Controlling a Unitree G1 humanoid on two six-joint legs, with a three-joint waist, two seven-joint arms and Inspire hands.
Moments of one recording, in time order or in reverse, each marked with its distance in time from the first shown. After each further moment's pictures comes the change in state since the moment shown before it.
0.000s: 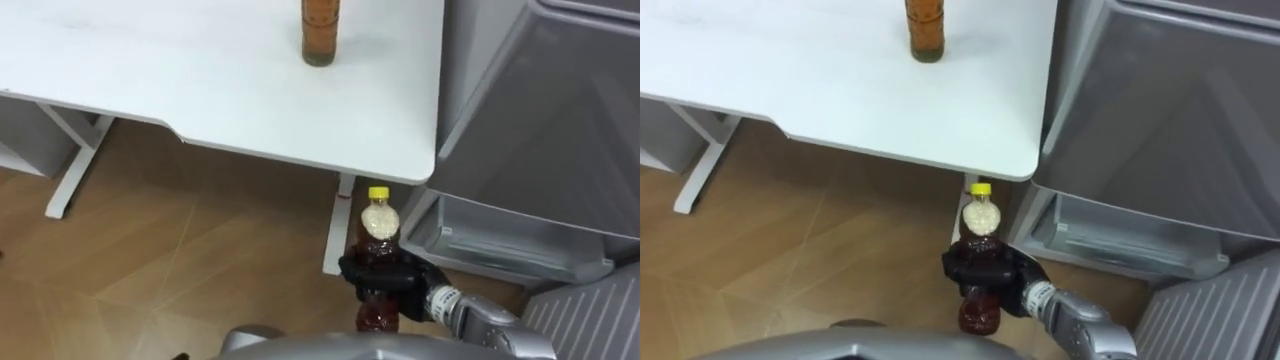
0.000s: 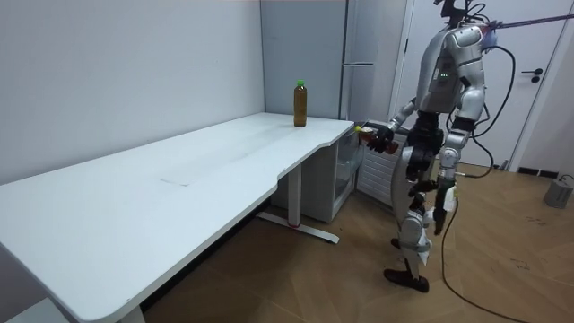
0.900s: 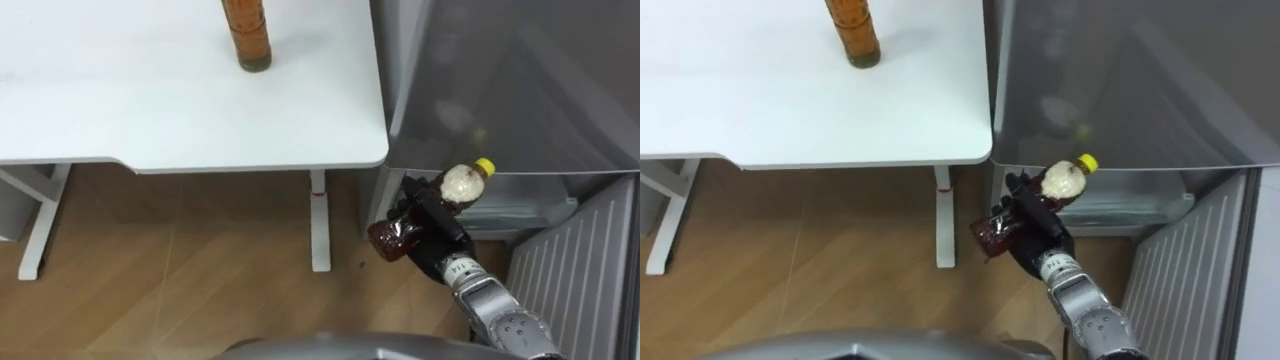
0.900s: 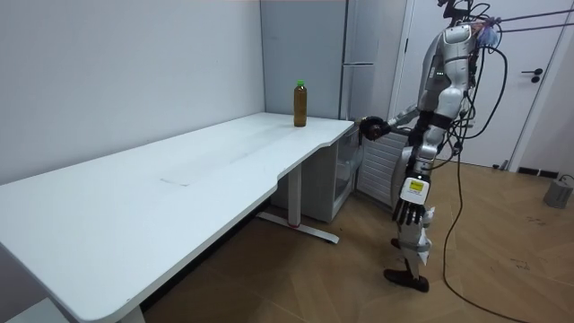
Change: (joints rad) left arm -0.100 -0.016 -0.147 0.045 0.789 0.060 -0.075; right arm -0.023 0.010 -0.087 -0.005 0.956 -0.112 -0.285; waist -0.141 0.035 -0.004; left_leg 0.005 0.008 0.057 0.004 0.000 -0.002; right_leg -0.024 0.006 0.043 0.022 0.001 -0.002
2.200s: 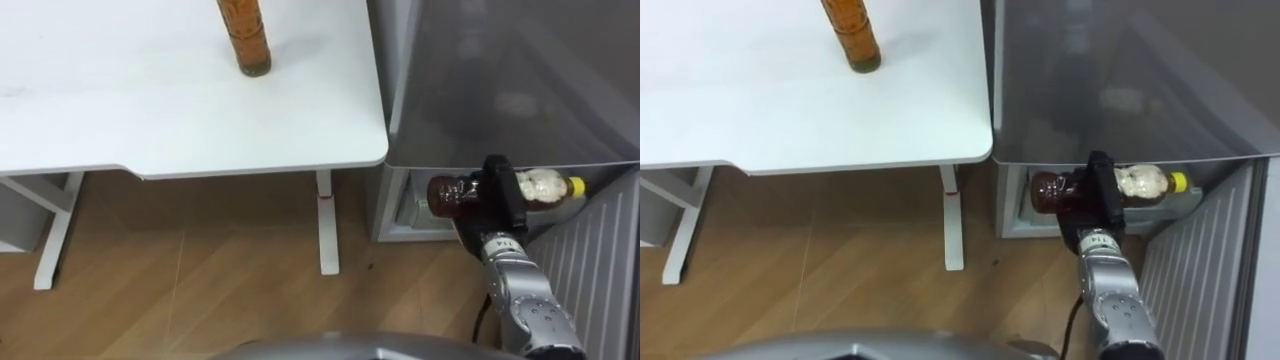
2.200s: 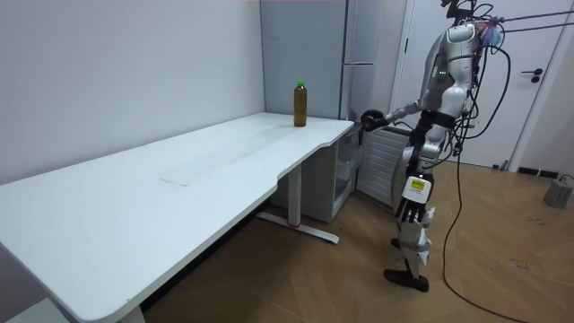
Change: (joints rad) left arm 0.014 -0.031 0.002 -0.002 0.201 0.009 -0.103; right arm -0.026 0.014 -0.126 -0.128 0.306 -0.209 -0.240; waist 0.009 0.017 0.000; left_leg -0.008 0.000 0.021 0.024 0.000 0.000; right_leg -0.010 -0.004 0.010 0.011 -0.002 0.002
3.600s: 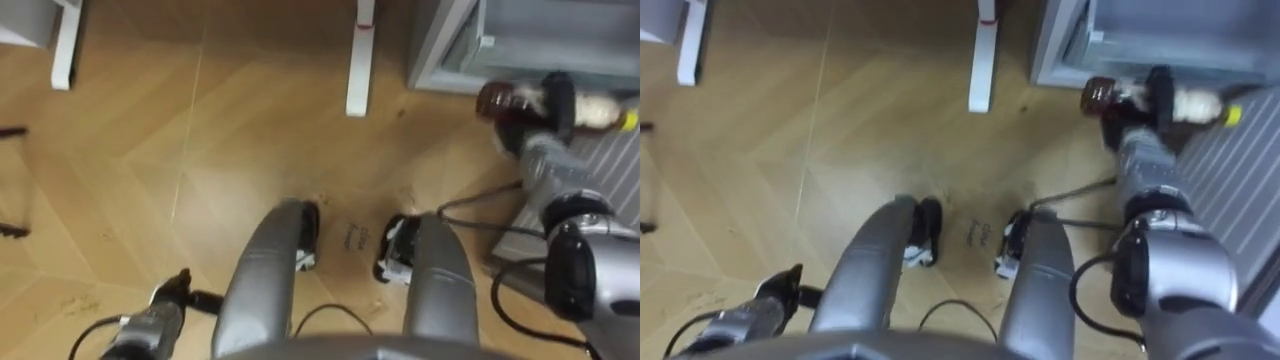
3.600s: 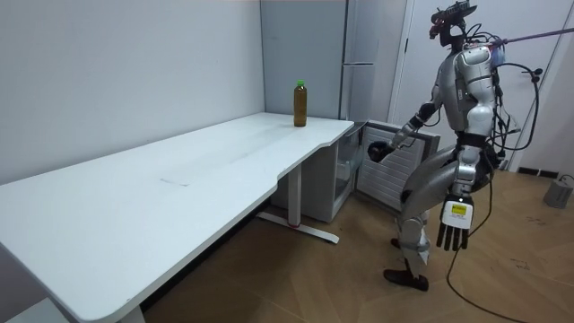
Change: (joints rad) left arm -0.288 0.074 -0.020 0.029 -0.133 -0.055 0.048; right arm -0.743 -0.135 -0.271 0.714 0.002 0.043 0.017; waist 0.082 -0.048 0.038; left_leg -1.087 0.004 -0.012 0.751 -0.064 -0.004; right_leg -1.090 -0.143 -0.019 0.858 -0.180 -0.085
